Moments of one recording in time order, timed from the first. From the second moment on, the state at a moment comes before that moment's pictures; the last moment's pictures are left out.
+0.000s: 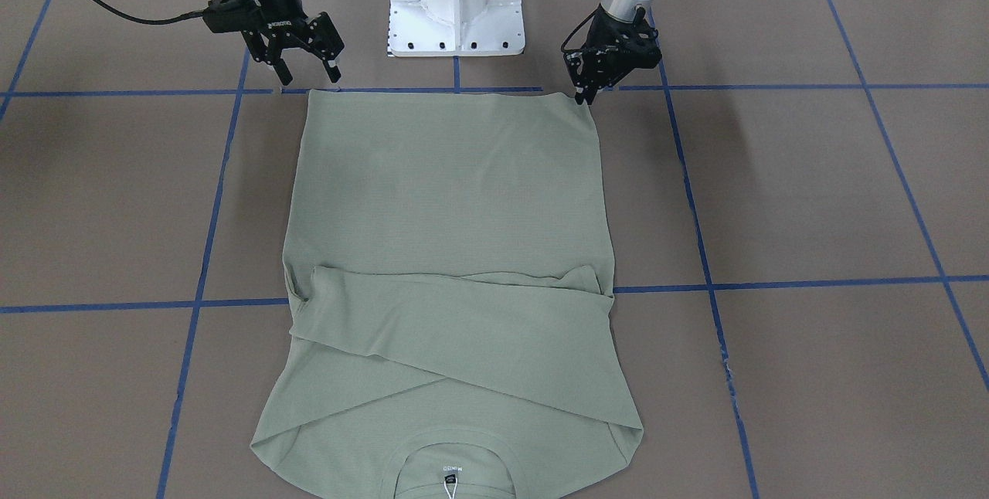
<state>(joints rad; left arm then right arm) -0.14 -1.62 -2.00 -2.10 -1.44 -1.62 0.14 -1.62 2.21 -1.14 1.32 1.73</state>
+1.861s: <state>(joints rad) -0.21 -1.63 -2.16 -2.09 -1.42 -1.62 0.03 -1.59 2.11 -1.28 1.28 2.04</state>
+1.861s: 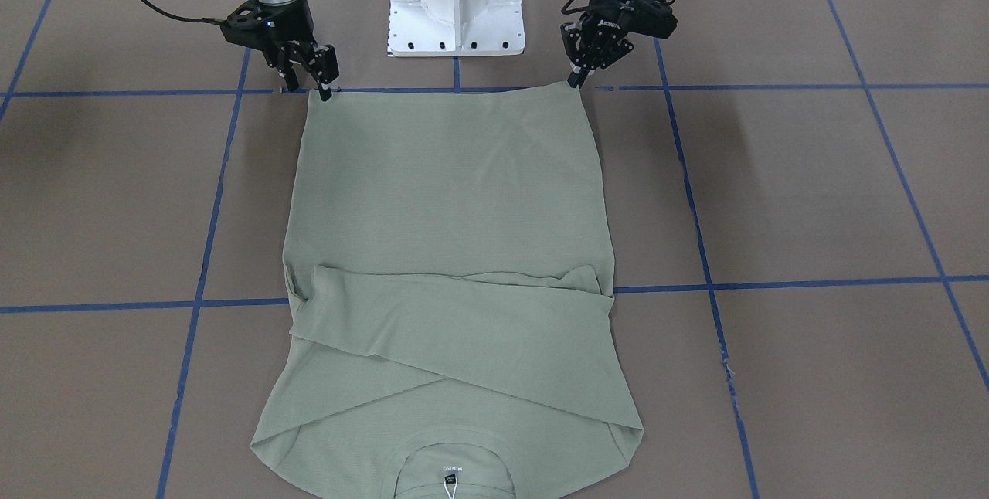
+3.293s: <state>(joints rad) -0.21 -1.60 -2.25 -2.04 -1.44 -1.57 0.03 -1.59 2.28 -1.45 1.32 2.03</state>
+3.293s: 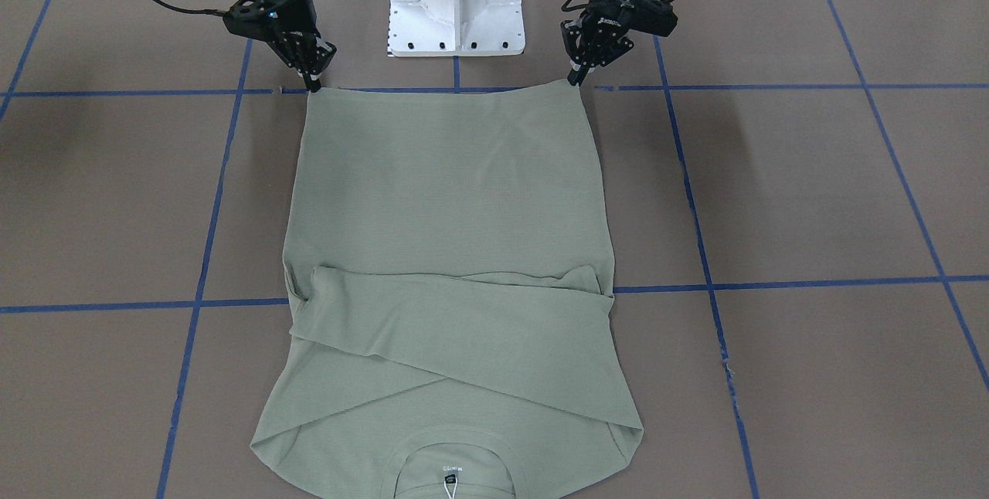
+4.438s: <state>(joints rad) -0.57 -1.91 -2.33 -1.56 -1.79 -1.12 0.45 -1.23 2.47 -2.01 1.66 1.55</state>
